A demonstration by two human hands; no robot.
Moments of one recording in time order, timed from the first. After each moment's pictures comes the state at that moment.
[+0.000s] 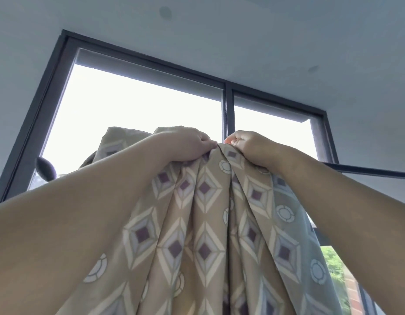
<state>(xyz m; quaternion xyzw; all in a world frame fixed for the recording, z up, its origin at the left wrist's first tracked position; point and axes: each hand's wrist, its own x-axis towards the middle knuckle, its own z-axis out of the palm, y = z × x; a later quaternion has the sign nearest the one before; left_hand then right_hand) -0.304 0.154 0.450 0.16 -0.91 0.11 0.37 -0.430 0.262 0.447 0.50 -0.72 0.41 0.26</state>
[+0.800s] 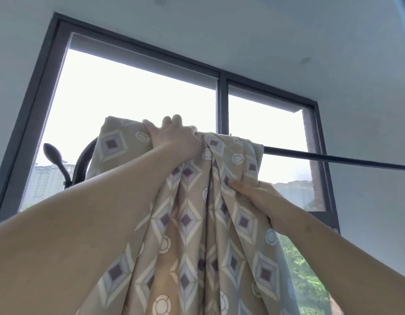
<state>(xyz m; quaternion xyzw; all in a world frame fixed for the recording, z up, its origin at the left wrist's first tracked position) -0.317 0.167 0.425 0.29 -0.82 0.16 0.47 -0.432 0.302 0.330 0.39 -0.65 0.65 0.00</state>
